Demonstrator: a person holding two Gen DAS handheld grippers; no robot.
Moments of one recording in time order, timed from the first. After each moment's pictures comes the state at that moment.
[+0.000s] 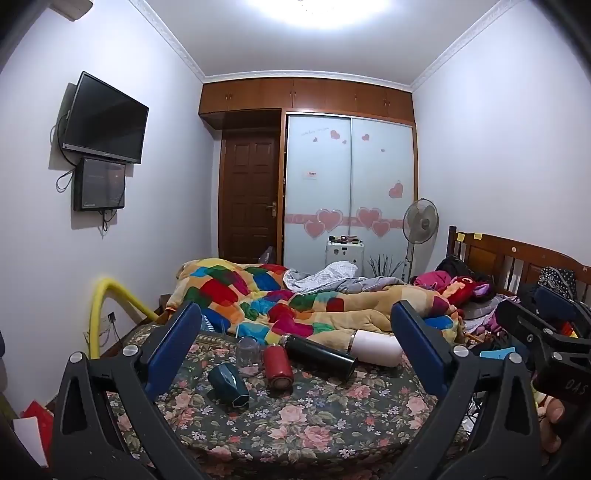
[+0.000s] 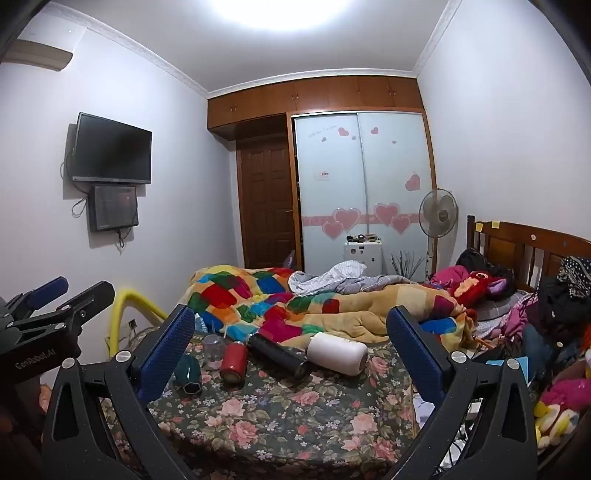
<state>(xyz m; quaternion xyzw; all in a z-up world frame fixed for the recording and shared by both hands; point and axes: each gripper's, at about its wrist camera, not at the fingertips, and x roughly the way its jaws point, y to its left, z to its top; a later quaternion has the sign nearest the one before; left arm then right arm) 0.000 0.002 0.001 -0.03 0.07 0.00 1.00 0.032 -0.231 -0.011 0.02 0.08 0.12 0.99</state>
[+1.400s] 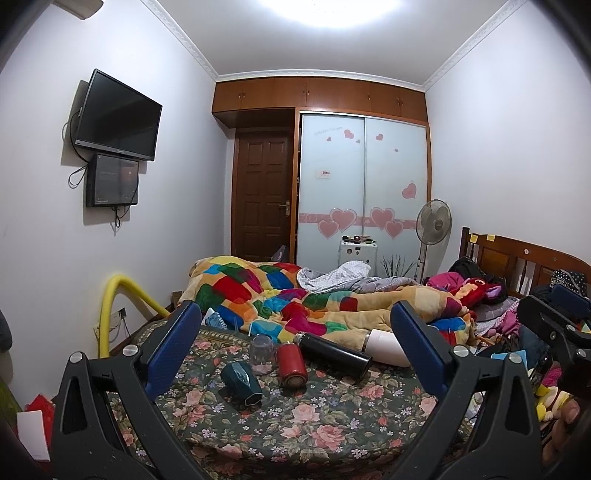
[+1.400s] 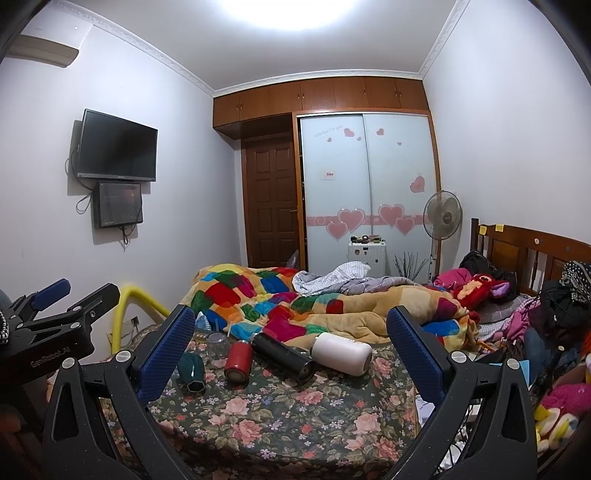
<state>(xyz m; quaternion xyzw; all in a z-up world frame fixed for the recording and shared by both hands) 0.003 0.005 -0.004 -0.02 0.07 0.03 1.00 0.031 -0.225 -0.010 0.01 0.09 0.12 0.99</state>
